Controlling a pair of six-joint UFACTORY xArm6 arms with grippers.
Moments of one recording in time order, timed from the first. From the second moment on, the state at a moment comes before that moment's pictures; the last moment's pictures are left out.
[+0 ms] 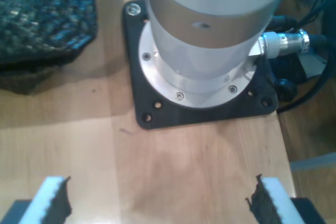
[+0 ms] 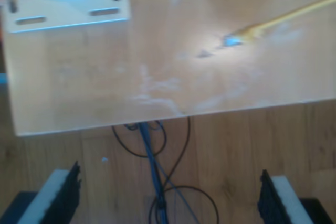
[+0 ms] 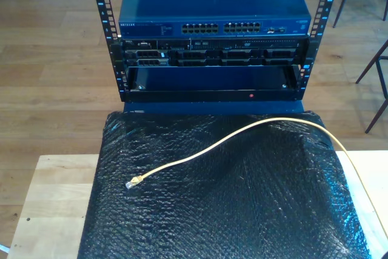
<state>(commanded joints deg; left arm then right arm) 71.1 -30.3 -32.4 -4.1 96.7 -192.0 -71.8 -38.3 -34.6 8.8 86.4 -153.8</state>
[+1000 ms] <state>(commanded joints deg) 51.9 -29.5 -35.5 -8.8 96.7 -211.1 -41.6 -21.5 -59.2 27.6 94.7 -125.0</state>
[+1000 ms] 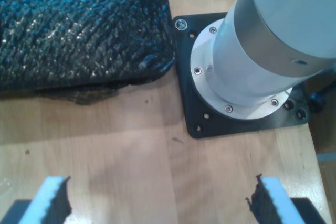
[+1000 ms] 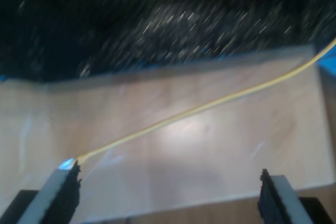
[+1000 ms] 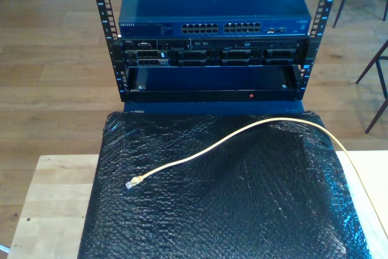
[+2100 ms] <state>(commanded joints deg) 44.0 -24.7 -35.5 -16.0 91.9 -223.6 -9.4 -10.8 -71.4 30.3 85.8 -102.9</state>
